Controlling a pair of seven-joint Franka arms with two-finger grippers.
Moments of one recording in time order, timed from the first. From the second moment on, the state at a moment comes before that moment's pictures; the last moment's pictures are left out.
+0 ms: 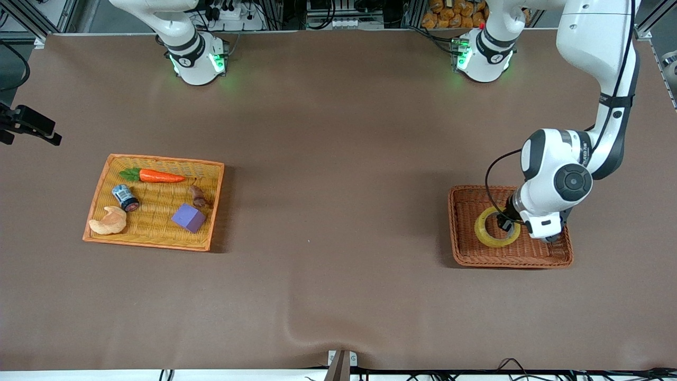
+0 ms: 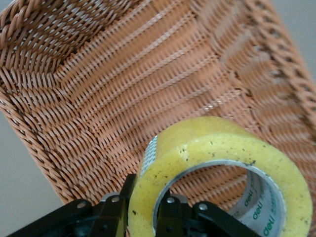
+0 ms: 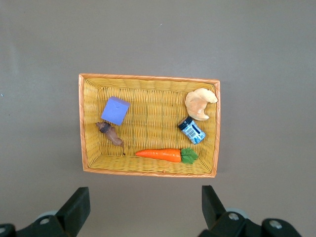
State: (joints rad) left arm -0.20 0.42 0.09 -1.96 0.02 2.28 -1.12; right arm -0.03 -0.01 -0.08 -1.56 0.00 1.55 -0.07
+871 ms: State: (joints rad) left arm -0.14 0.39 0.08 -1.99 0.02 2.33 -1.05; right arm -0.03 0.00 -0.08 -1.56 0.01 1.56 -0.07
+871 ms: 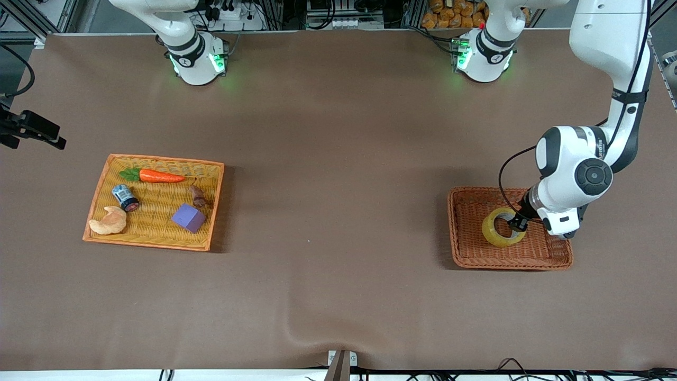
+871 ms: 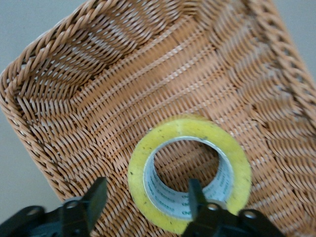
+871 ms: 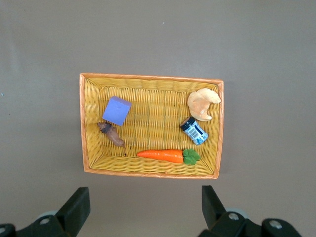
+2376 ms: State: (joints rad) left arm -0.13 0.03 0.01 -1.62 0.02 1.65 -0.09; right arm -0.03 0.01 -0.08 -1.51 0.01 1.56 -0.07
